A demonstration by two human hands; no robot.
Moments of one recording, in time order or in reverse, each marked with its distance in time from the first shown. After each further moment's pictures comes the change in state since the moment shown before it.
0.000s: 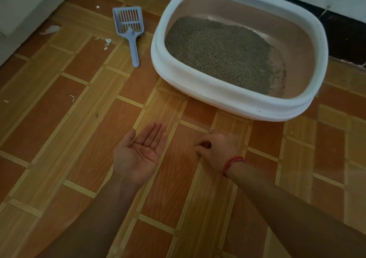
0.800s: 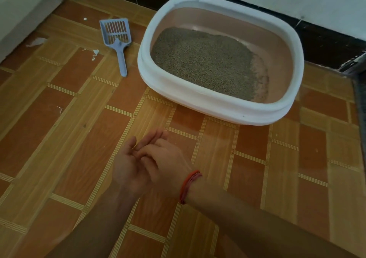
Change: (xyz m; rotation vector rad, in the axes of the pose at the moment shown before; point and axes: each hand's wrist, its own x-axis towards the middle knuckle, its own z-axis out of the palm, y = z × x) left_hand -0.001 -0.017 0.008 0.186 -0.003 -0.053; right_hand -0.054 -0.068 -0.018 0.008 -0.276 -0.156
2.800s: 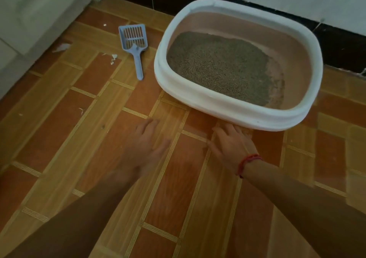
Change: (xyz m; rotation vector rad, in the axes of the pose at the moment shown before) left_hand 0.014 0.043 -0.008 1.987 0.124 0.713; right_hand 0.035 0.084 -0.036 -0.430 0.351 0.128
